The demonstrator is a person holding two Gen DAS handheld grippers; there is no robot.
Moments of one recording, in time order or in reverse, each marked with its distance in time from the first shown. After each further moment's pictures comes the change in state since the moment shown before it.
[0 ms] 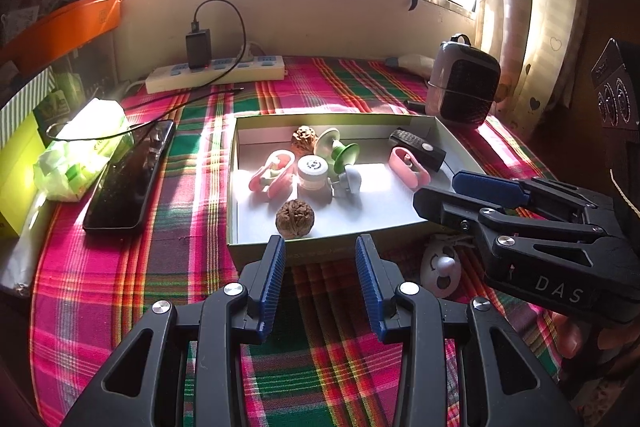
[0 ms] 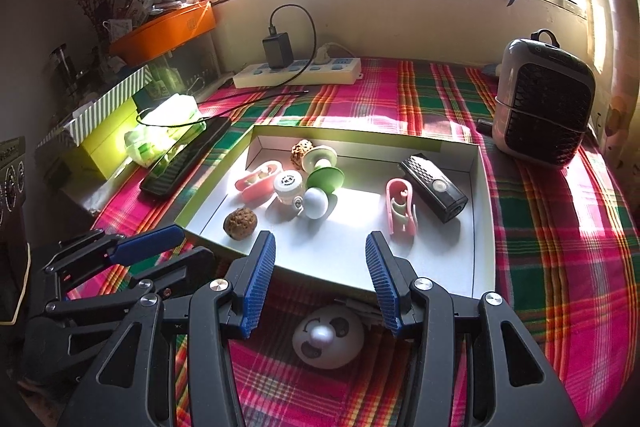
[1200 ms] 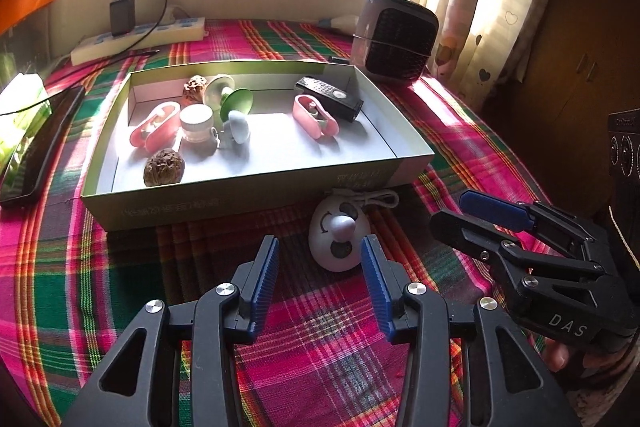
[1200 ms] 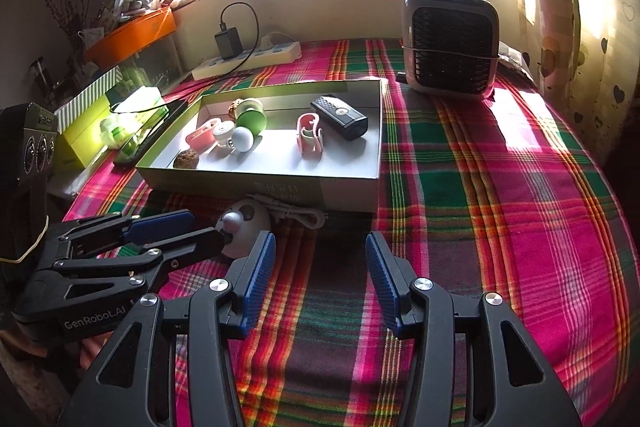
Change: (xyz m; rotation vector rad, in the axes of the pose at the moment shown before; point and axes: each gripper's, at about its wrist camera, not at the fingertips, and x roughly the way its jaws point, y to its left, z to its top) left arm 0.026 -0.075 -0.024 0.020 0.102 -0.205; right arm -0.043 -0.049 -0.062 0.099 -0.009 -0.097
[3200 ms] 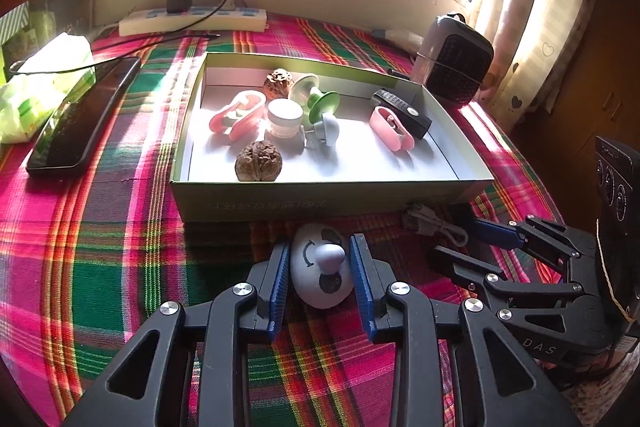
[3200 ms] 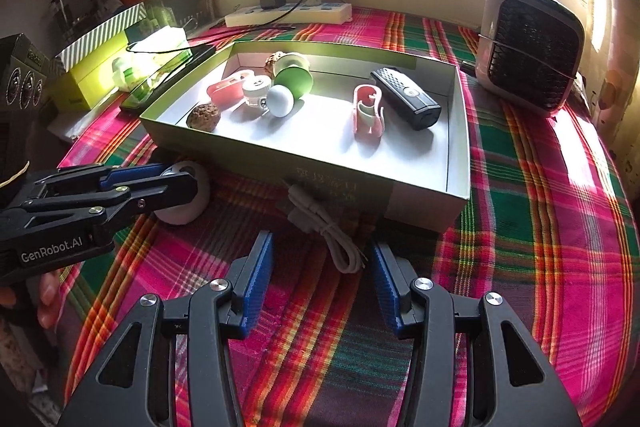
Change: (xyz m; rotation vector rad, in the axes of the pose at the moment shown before) left arm -0.008 0.055 -0.001 -0.124 -0.018 0.065; right arm 0.046 0.035 0.006 -0.212 0.137 0.059
